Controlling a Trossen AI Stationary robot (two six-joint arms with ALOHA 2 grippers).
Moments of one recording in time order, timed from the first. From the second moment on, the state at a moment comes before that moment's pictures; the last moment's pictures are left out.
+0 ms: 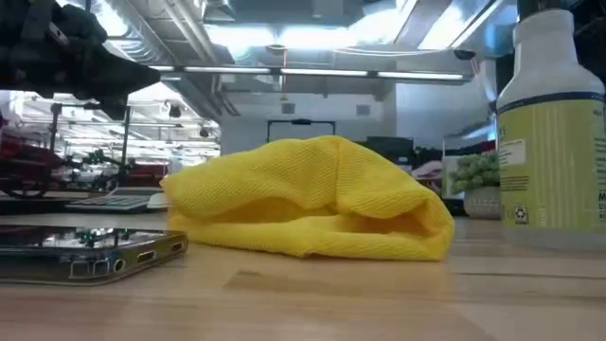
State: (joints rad) left arm -0.01 0.01 0.01 0.03 -0.16 -0.16; right arm 0.28 0.01 0.01 0.03 0.14 0.05
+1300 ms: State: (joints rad) left arm -0.01 0.01 0.01 0.03 -0.17 -0.18; right arm 0.27 1.39 1.38 -0.35 0.63 -0.29
